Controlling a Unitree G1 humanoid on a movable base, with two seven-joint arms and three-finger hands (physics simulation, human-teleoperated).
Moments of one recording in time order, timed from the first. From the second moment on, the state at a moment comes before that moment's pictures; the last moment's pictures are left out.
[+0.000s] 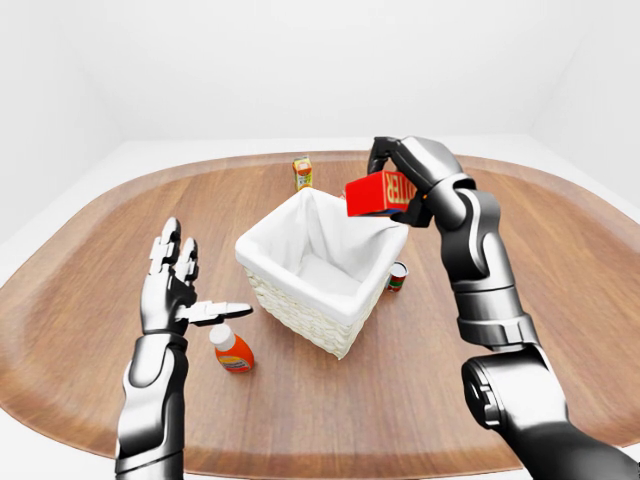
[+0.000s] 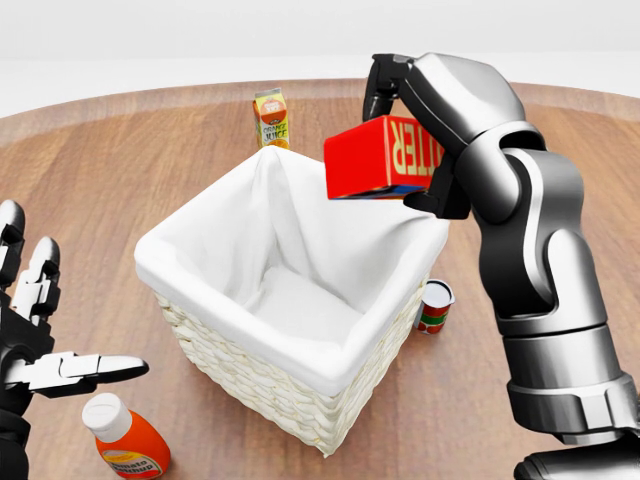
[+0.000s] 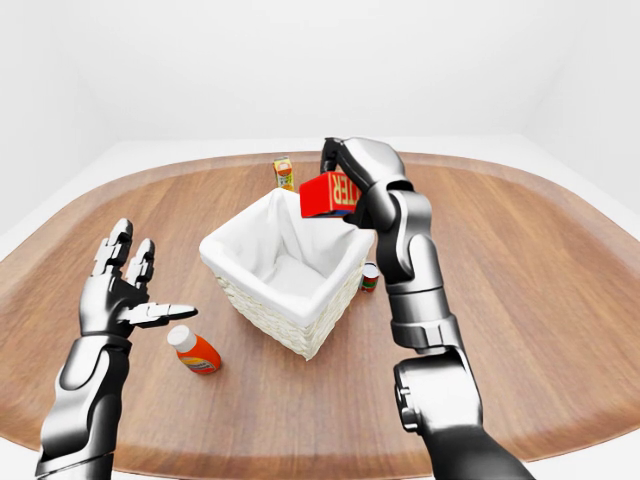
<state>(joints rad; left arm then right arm) -0.05 0.14 0.29 -0.17 -0.23 0.09 -0.15 -0.85 -0.22 -0.03 0.22 -1.01 0.09 0.45</state>
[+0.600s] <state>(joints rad) -0.06 0.15 0.29 -0.15 -0.24 0.09 -0.15 -0.93 -0.10 0.00 0.38 -0.68 0.09 0.20</state>
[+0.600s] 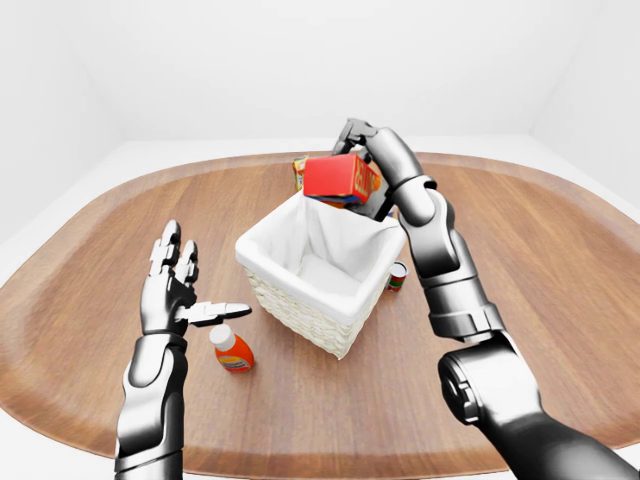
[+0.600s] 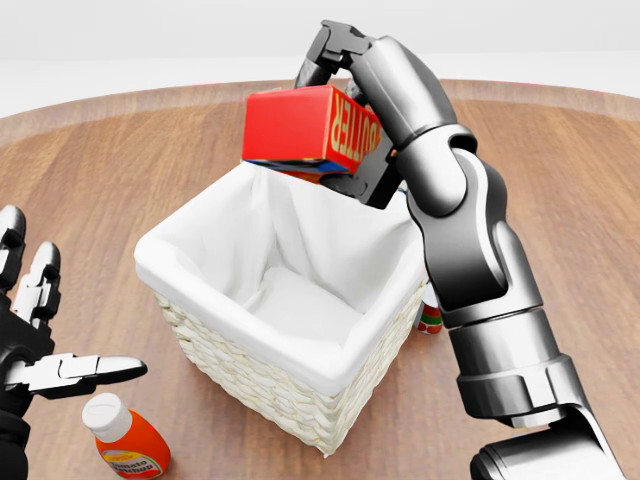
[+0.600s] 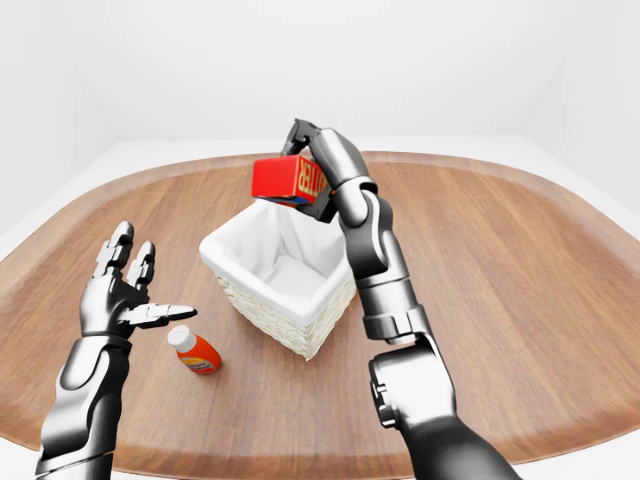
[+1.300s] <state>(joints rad) -0.06 0.16 0.30 -0.09 -0.25 0.09 -0.16 -0.93 -0.05 -0.01 0.60 -0.22 0.09 -0.05</state>
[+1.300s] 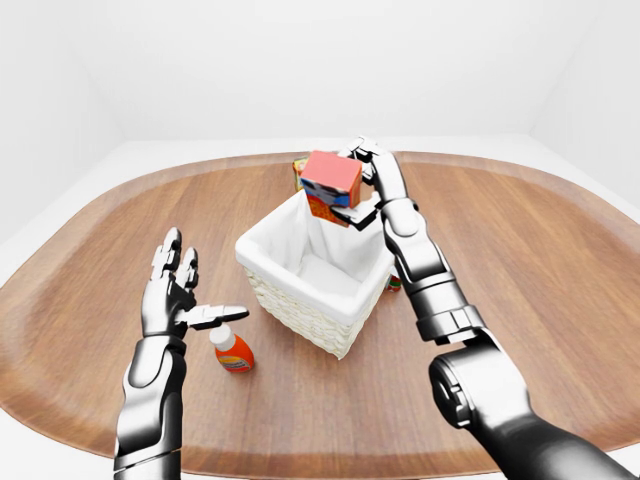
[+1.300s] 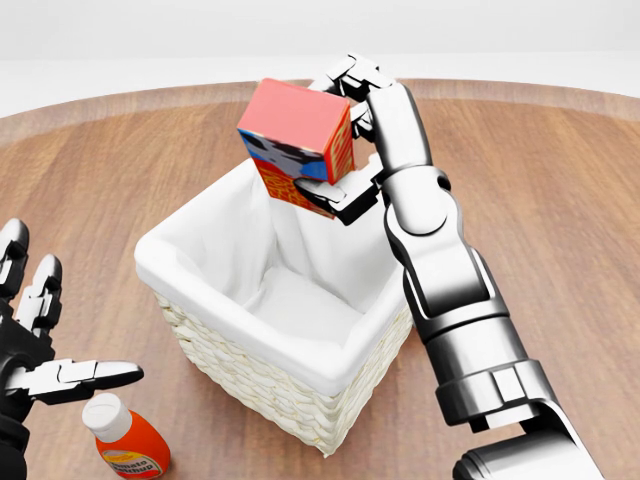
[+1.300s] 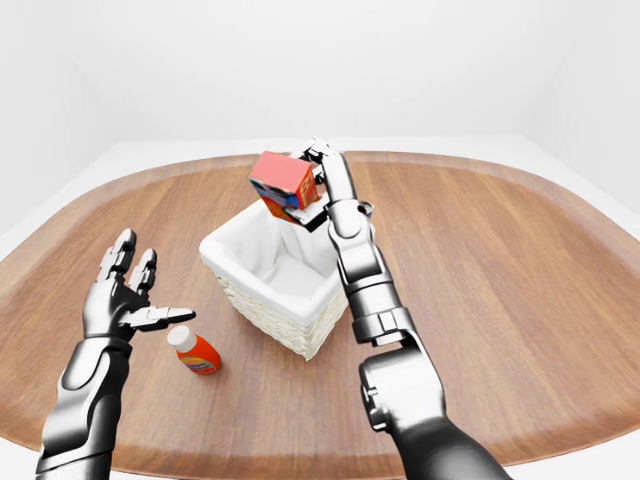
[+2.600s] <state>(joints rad) -0.11 0.18 0.27 0.24 -0.26 -0.02 -0.19 -1.01 0.05 0.01 1.09 -0.21 0.09 -0.21</state>
